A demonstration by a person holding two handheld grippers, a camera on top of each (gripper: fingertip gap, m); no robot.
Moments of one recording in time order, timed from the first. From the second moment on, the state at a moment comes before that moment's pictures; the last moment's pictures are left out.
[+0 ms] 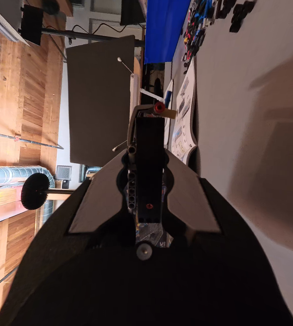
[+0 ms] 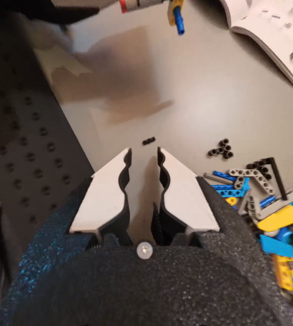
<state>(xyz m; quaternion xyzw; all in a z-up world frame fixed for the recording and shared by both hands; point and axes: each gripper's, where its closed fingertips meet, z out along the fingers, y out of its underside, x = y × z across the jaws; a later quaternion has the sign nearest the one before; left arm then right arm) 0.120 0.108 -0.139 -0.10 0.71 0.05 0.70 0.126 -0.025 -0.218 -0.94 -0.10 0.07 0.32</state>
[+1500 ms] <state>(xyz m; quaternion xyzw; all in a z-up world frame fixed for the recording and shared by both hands) 0.089 0.022 -0.143 0.02 0.72 -0.16 0.68 0.094 0.010 -0.095 -0.60 -0.64 -0.34 0.35</state>
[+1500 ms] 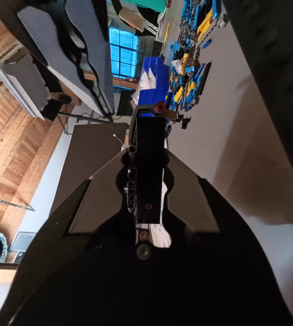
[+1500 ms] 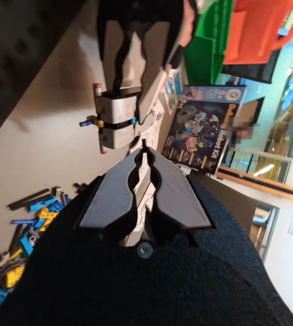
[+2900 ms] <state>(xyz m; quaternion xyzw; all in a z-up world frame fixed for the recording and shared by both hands) 0.099 0.022 -0.175 -0.01 0.77 -0.13 0.62 0.084 0.001 -0.159 -0.56 -0.75 -0.28 0.22</state>
